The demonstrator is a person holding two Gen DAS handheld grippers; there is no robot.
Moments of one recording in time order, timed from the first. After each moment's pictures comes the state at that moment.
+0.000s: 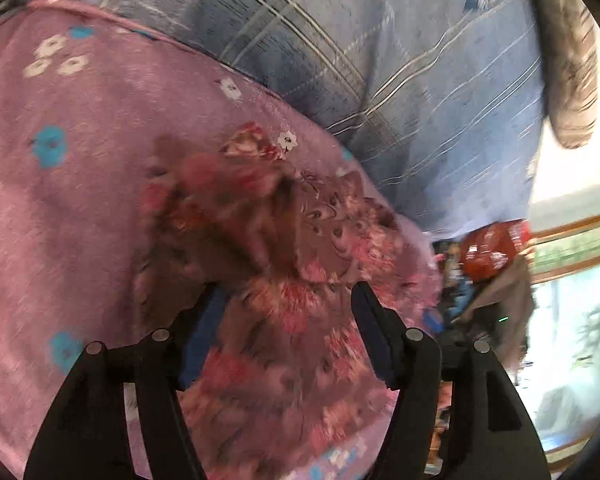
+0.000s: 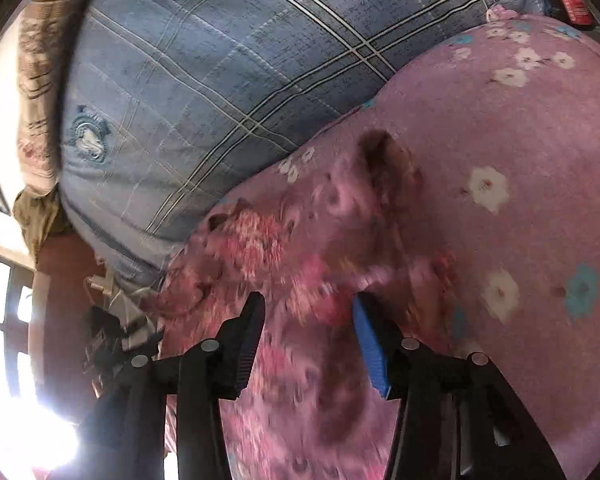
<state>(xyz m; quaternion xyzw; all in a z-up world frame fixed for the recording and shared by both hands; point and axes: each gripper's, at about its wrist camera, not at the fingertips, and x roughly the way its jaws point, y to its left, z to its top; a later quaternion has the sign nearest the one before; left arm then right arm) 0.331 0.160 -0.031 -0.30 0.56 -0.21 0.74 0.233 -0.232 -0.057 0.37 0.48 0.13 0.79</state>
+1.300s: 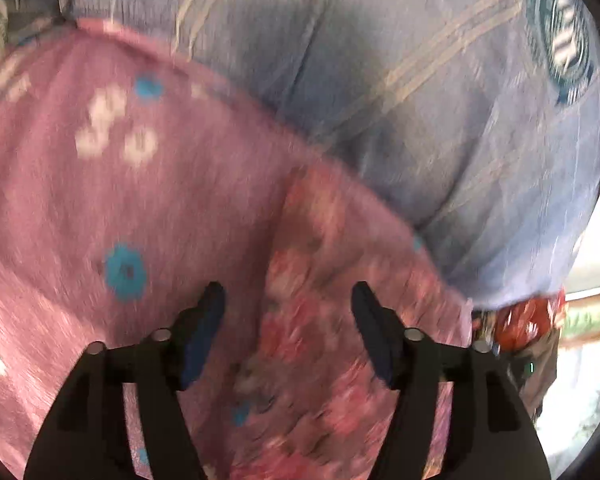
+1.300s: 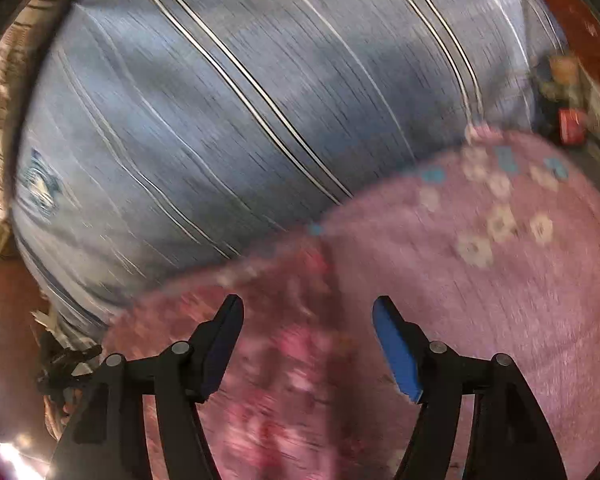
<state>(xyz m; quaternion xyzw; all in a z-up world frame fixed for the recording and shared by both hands) 0.343 0.244 -0.052 -0.33 0.58 -0.11 0.74 0.279 -0.276 -0.034 0.30 0.45 0.03 0.84</state>
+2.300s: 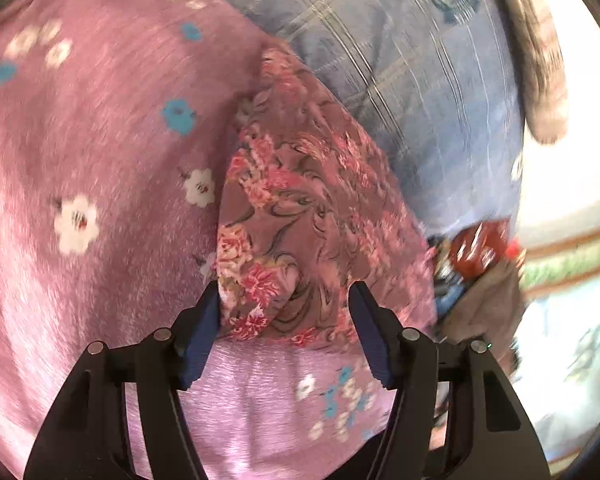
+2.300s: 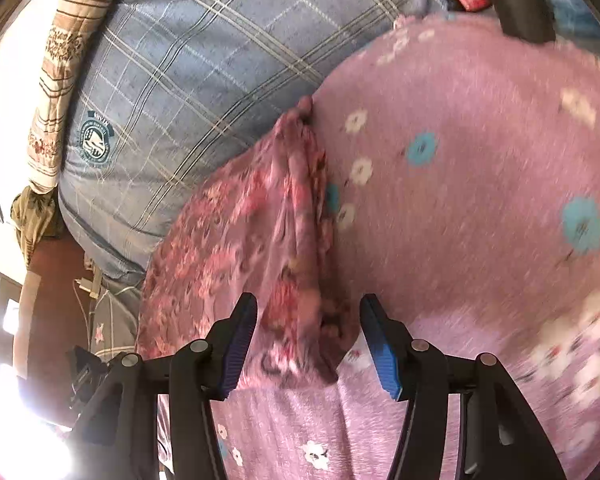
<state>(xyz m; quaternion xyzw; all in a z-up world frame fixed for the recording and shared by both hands) 0.165 0.234 -0.040 -0.39 0.52 -0.18 0.74 0.096 -0.255 -0.067 0.37 0.44 0.08 0.81</state>
